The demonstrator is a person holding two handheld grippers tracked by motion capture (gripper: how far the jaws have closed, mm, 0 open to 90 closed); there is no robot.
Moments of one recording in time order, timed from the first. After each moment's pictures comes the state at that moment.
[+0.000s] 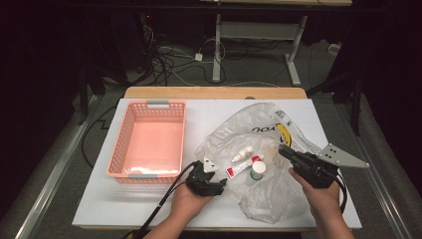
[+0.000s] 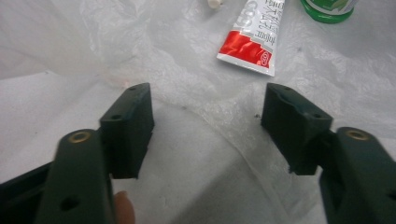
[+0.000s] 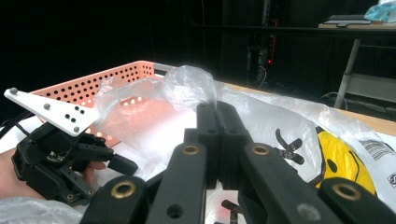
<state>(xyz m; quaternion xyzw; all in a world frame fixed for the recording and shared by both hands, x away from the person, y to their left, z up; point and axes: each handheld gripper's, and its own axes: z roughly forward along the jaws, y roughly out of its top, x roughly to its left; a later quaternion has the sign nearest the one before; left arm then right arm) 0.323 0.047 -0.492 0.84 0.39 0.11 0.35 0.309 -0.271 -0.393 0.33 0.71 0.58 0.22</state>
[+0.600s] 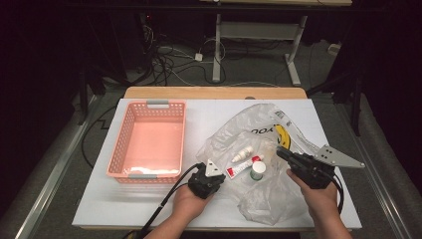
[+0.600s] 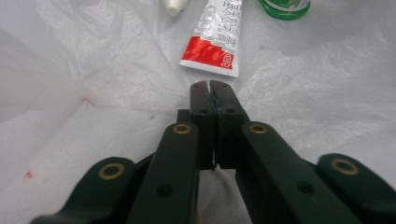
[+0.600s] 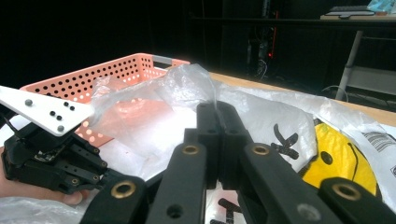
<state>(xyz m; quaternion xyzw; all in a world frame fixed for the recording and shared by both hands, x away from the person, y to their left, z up) 0.319 0.043 -0.492 0.86 0.34 0.09 0.37 0.310 -0.267 -0.399 0.34 0.72 0.57 0.21</state>
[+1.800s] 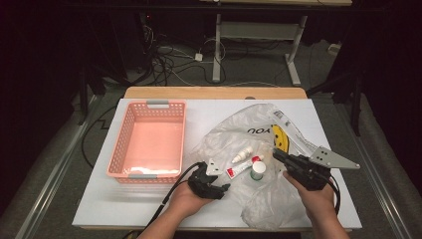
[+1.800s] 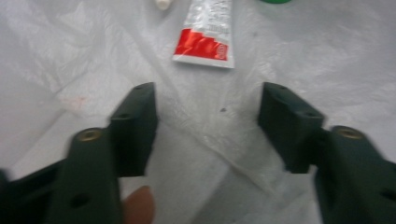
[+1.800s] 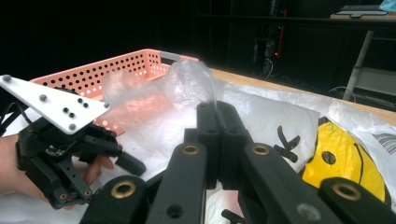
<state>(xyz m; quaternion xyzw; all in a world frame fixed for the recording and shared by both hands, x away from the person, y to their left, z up) 0.324 0.044 -0.492 0.88 0.30 0.07 0.35 0.308 -0.259 -0.401 0.32 0.73 0.57 0.21</state>
